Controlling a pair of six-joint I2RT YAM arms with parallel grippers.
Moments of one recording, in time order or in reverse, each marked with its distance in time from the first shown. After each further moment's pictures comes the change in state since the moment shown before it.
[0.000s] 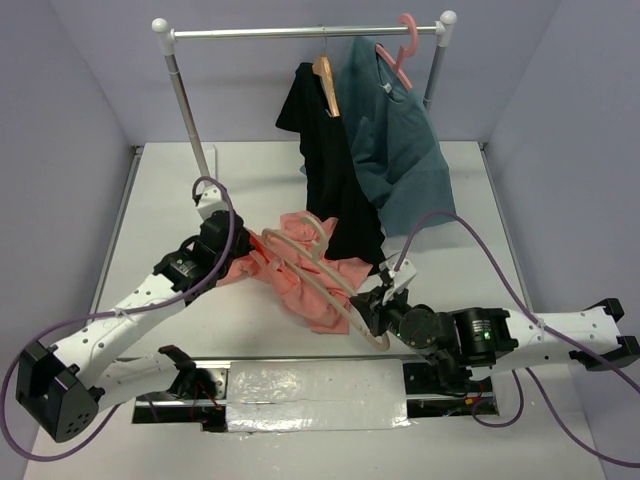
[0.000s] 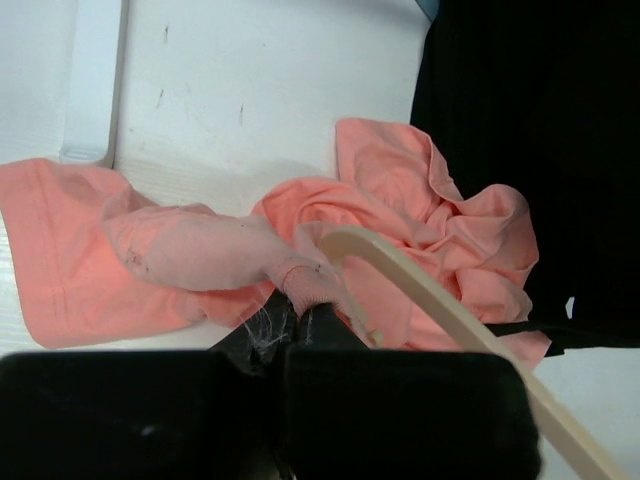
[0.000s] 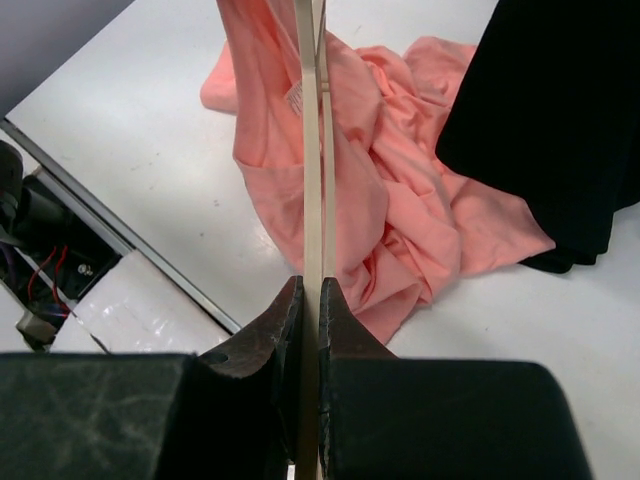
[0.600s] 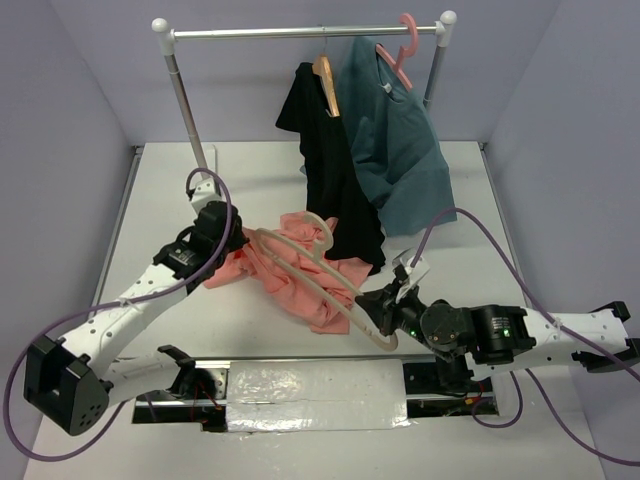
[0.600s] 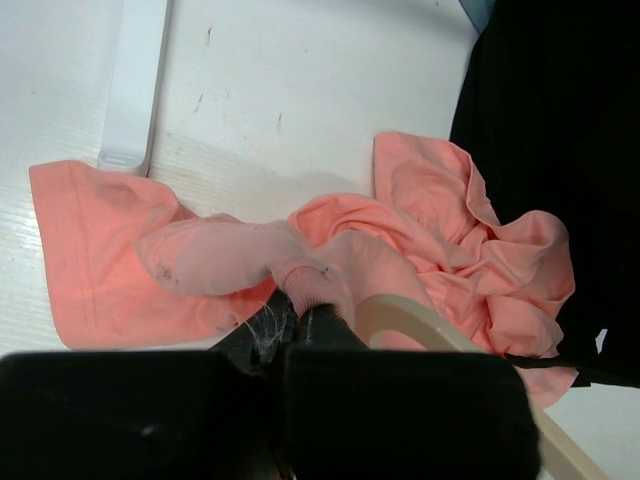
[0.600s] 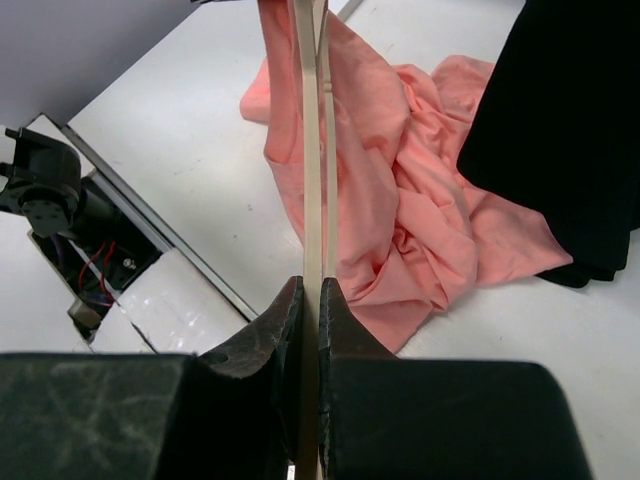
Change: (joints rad) left arm 0.093 0.056 0.034 -0.025 0.032 0.009; right arm 0.000 -0.068 0.032 -0.032 -0.063 -0.023
